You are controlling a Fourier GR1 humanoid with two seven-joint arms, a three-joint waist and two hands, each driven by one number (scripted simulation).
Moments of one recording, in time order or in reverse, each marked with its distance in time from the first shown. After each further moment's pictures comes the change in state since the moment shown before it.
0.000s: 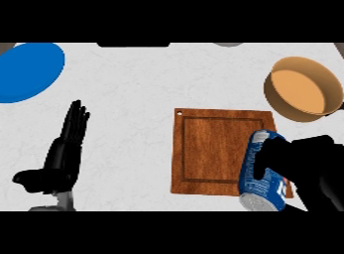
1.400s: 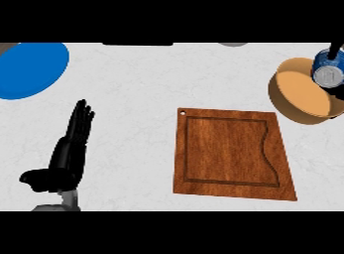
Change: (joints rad) left arm -0.010 -0.027 0.003 0.022 -0.019 -0.021 -0.023; right arm -0.452 -0.292 -0.518 1.088 -0.093 -0.187 -0.492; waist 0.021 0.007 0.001
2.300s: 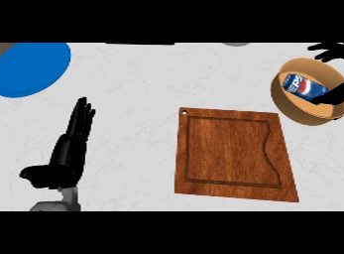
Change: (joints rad) left arm -0.021 0.000 0.009 0.009 0.002 -0.013 0.010; right arm -0.203 -0.038 -0.072 0.687 0.016 -0.042 -0.173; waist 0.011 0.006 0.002
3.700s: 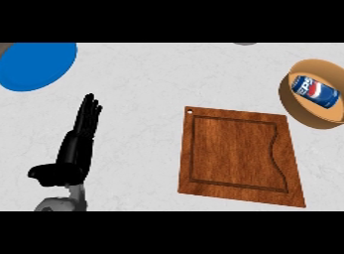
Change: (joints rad) left arm -0.026 -0.024 -0.023 0.001 -0.019 0.007 -0.011; right arm -0.049 -0.293 -0.427 0.341 -0.415 0.215 -0.174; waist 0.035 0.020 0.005
